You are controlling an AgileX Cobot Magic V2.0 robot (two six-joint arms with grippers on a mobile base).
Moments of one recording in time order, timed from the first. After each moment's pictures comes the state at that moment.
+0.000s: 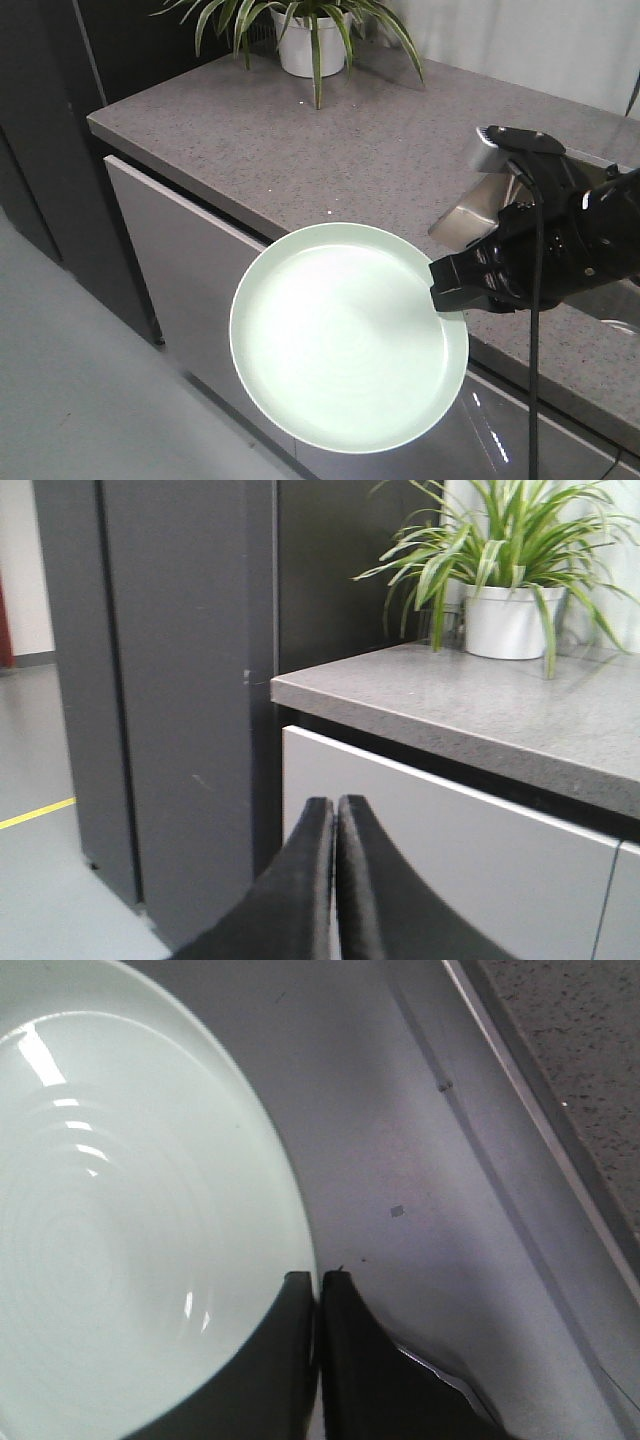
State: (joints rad) left arm 0.05 -0.01 0.02 -0.01 0.05 -0.03; right arm 0.26 1.31 -1.12 0.53 1.02 -0.28
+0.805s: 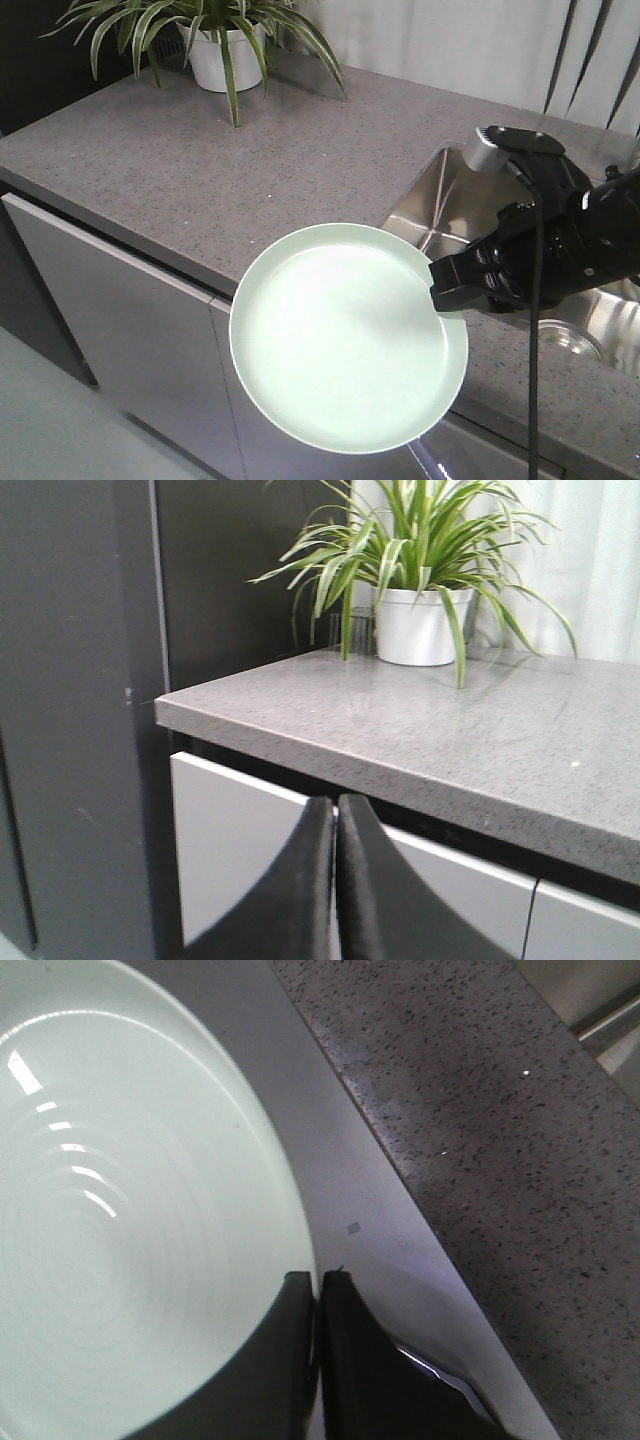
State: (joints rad) left arm 0.05 -0.01 0.02 -0.01 0.05 -0.03; right arm 0.26 1.31 -1.12 0.53 1.02 -0.28
